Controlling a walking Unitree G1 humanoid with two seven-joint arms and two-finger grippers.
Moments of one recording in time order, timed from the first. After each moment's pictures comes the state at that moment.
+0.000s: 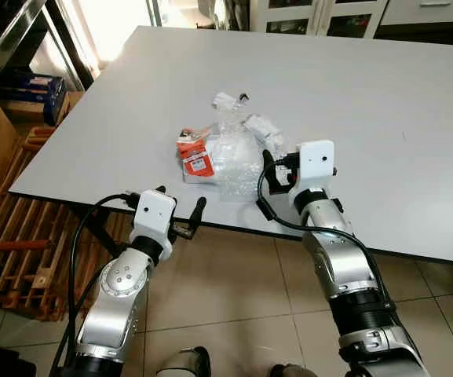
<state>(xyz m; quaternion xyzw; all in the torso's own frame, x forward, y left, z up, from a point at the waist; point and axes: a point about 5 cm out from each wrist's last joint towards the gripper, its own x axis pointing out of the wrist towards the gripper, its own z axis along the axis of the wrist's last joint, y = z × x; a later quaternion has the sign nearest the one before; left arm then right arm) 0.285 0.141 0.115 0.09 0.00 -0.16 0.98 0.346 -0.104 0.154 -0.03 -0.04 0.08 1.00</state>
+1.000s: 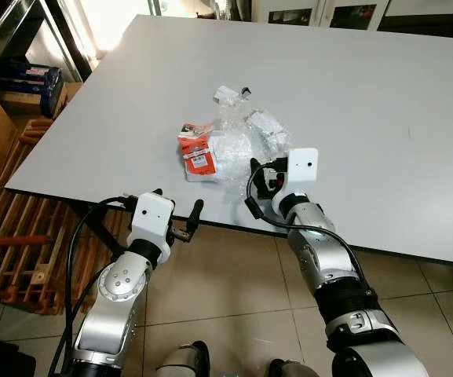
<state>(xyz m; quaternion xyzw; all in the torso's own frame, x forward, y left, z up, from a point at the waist) 0.280 0.142 0.115 0.09 0.00 -0.14 0.99 0.358 -0.092 0.131 0.05 0.01 0.10 0.99</state>
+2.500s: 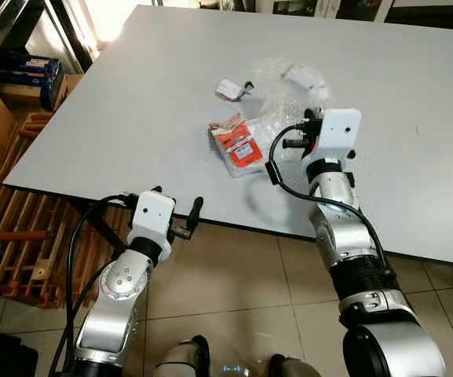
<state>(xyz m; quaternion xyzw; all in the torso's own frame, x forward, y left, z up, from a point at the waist) 0.282 0.141 0.118 0.10 -0.01 -0.14 0.99 0.371 -0.120 0.195 -0.01 -0.15 0.00 0.99</state>
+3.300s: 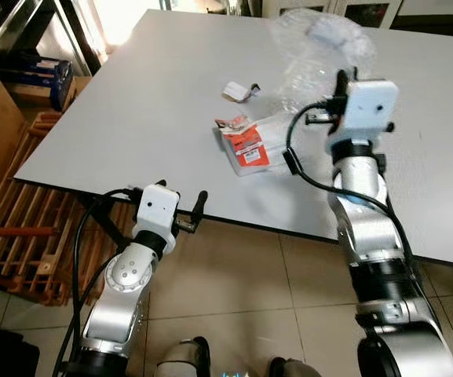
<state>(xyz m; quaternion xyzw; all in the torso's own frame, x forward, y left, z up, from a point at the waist) 0.291 0.134 0.123 0.09 -0.02 -0.14 0.99 0.352 -0.146 0.230 -0.08 -0.23 -0.06 0.97</state>
